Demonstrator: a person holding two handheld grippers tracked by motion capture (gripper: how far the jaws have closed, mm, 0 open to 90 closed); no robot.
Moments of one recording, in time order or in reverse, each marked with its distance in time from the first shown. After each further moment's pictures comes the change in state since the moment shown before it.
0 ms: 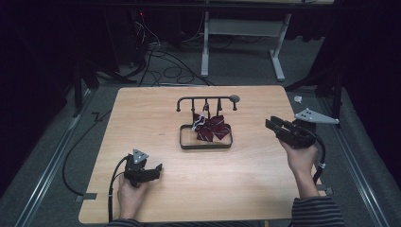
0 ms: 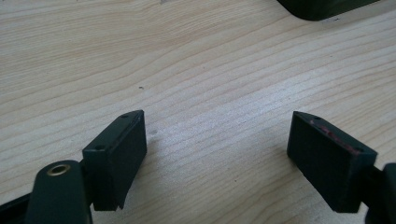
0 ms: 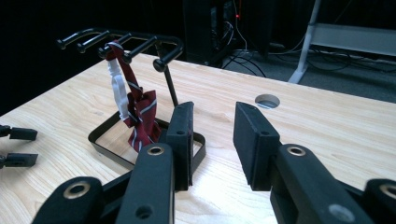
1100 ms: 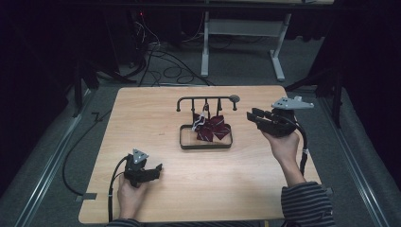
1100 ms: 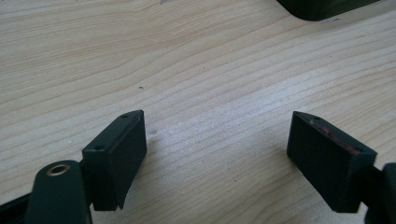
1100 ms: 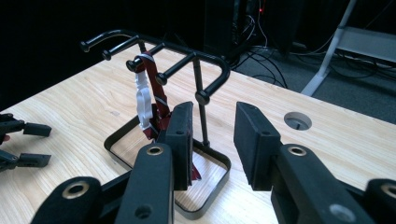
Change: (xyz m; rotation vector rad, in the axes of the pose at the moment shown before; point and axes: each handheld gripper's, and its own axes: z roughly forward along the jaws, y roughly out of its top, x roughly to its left) left arm 0.000 0.000 0.000 -0.002 -0.001 -0.001; right arm 0.029 0.033 0.040 0.054 0.064 -0.091
